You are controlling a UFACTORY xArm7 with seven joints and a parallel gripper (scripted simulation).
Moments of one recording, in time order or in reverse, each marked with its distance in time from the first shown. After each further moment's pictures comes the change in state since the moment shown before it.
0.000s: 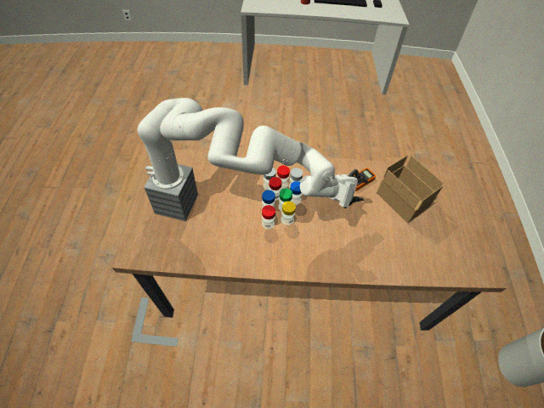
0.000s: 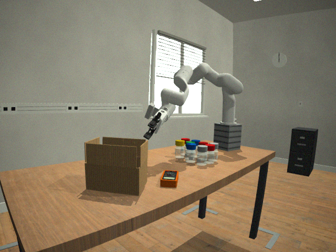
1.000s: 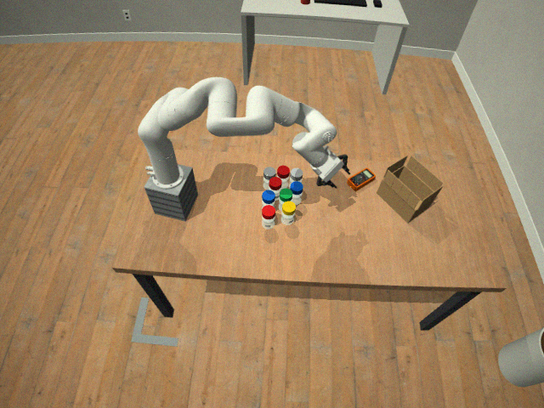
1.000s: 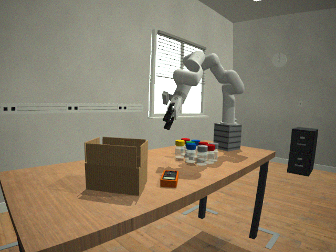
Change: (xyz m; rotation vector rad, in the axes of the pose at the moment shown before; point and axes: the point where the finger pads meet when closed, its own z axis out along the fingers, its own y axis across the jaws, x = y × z) arm -0.050 -0.028 -0.086 -0.473 -0.052 0.230
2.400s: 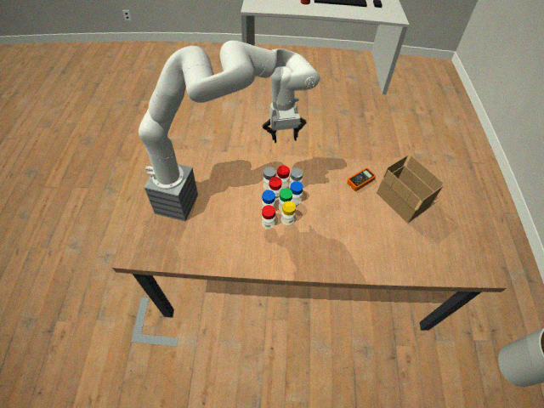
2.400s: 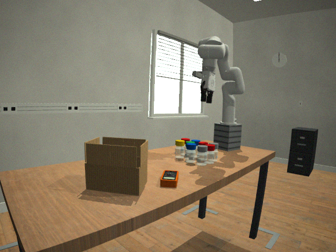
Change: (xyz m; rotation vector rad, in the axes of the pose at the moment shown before) arm -0.137 0.031 -0.230 -0.594 -0.095 0.398
